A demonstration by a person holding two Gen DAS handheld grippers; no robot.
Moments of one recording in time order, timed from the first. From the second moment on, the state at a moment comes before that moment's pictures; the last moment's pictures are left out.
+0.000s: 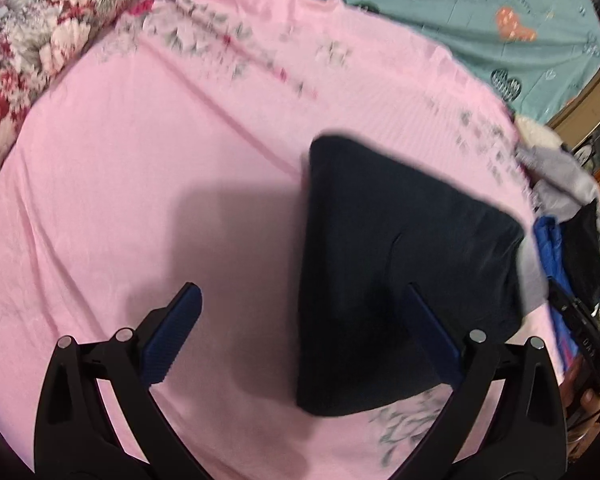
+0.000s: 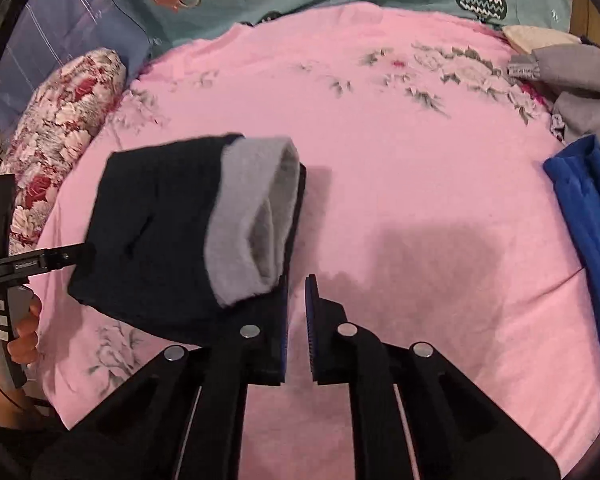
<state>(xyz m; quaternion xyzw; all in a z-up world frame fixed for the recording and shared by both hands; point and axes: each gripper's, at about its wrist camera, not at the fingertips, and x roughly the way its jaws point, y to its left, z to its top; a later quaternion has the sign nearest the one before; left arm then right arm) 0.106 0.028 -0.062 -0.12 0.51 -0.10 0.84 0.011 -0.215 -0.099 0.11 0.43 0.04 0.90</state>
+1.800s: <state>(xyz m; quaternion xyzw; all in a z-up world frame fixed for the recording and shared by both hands) 0.092 0.003 -0.089 -0.09 0.56 -0.08 0.82 0.015 -0.219 -0.108 0.19 0.42 0.09 0.88</state>
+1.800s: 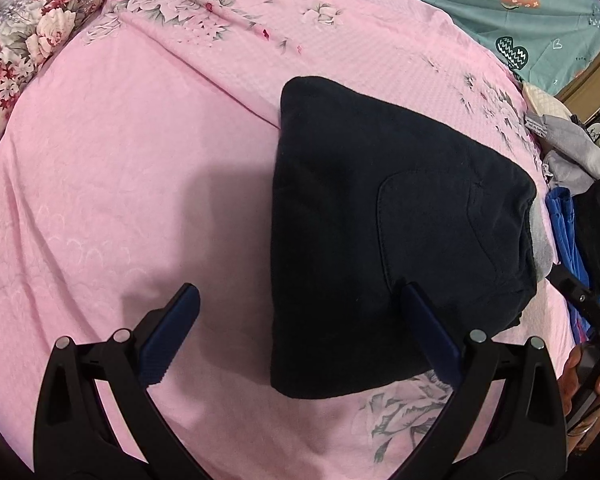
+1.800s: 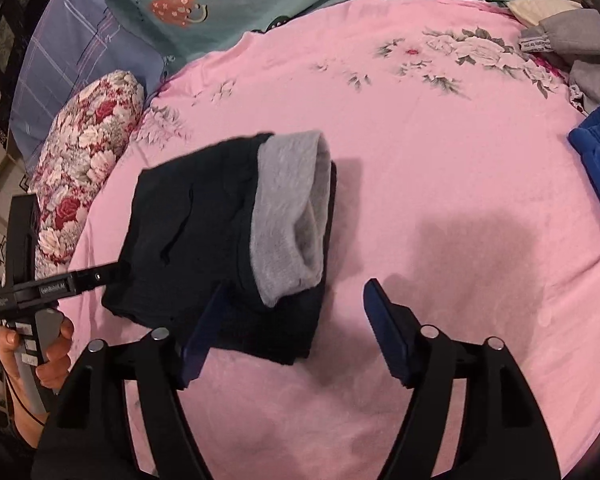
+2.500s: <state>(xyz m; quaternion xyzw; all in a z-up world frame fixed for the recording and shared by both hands) 0.140 0.014 -0.109 -0.23 0.58 -0.23 0.74 0.063 -0.223 -0.133 0.30 0.44 0.18 0.83</state>
